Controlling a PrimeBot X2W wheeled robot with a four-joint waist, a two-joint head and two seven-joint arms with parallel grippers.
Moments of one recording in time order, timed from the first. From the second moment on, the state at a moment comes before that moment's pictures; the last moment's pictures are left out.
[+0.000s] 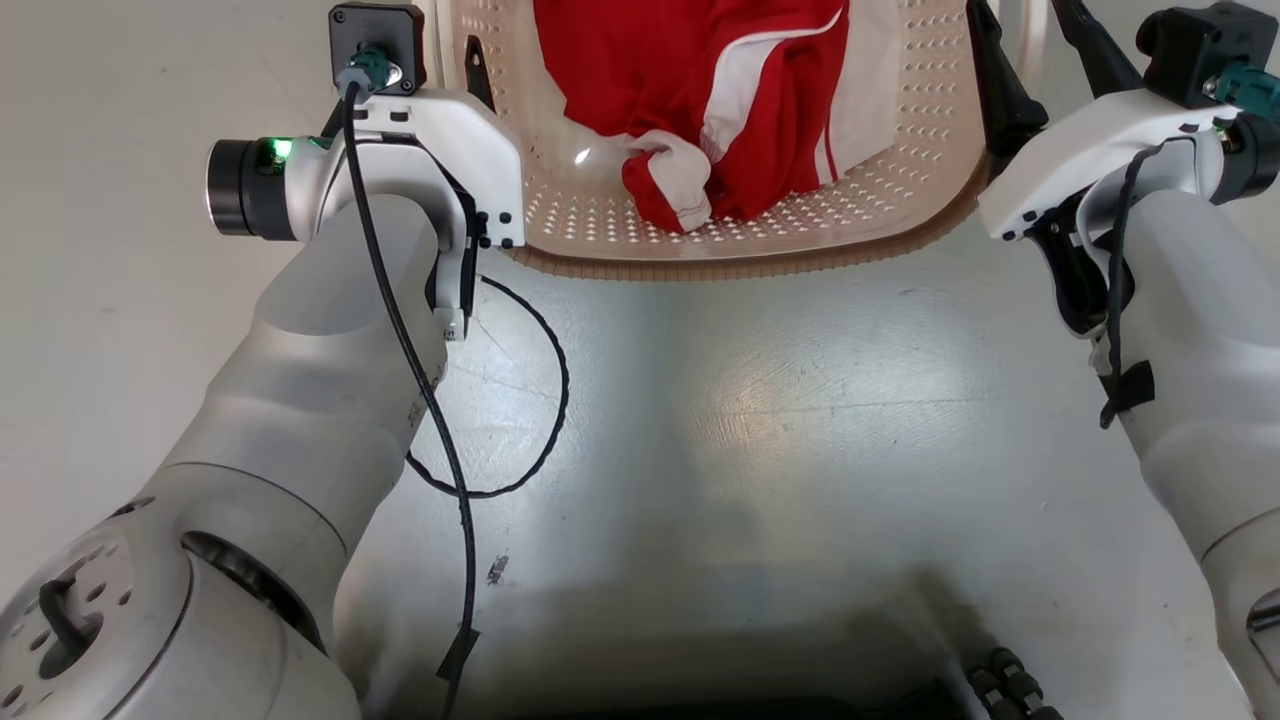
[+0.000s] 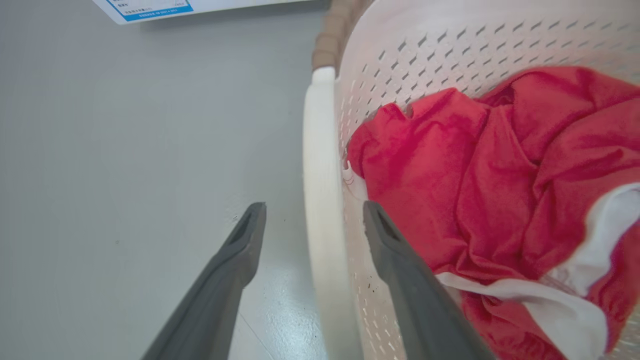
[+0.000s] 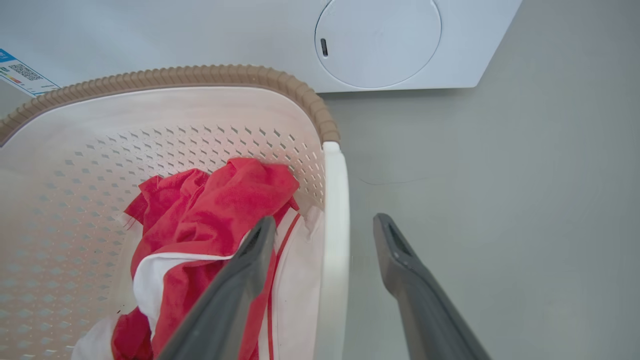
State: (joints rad) left arm -1.24 0.03 -1.00 1.23 -0.99 0.27 -0.26; right arm -1.08 -0.21 0.38 1.01 0.50 0.12 -0.25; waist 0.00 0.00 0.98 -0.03
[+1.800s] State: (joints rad) left arm -0.62 0.12 -0.51 0.93 -0.66 0.15 -0.26; right arm -0.54 -0.21 0.05 0.74 0.20 0.12 -0.25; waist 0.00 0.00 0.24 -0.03
